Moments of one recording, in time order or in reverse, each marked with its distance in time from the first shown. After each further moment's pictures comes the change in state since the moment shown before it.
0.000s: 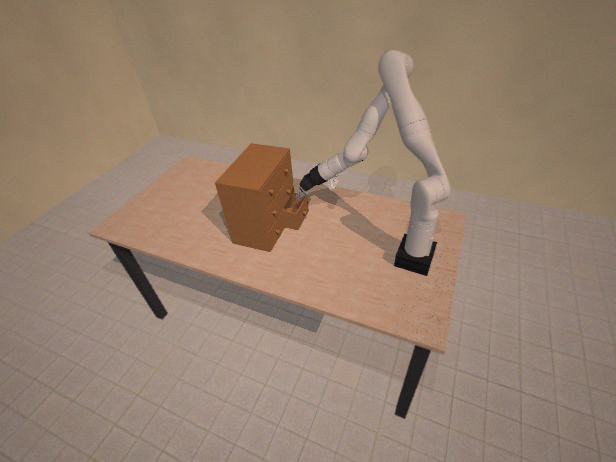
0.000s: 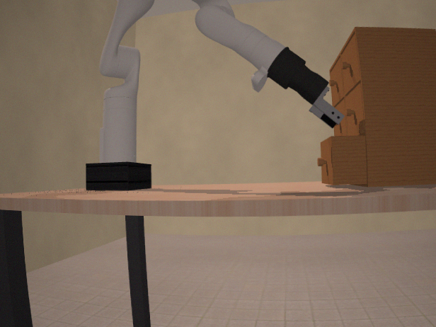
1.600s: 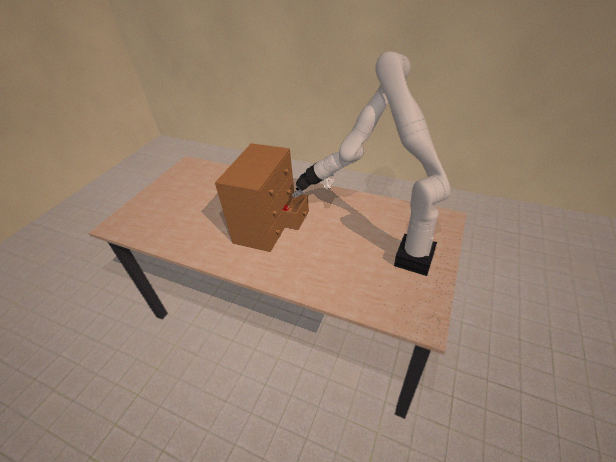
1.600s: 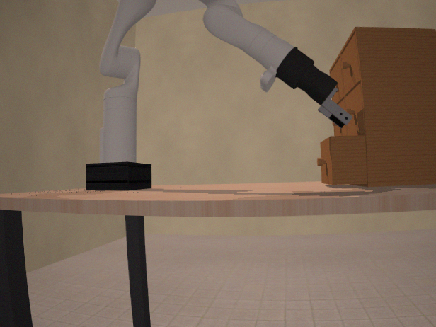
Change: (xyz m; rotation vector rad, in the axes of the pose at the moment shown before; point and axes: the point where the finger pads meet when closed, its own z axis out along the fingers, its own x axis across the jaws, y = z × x) arm -0.003 0.010 0.015 0.003 -0.004 0.003
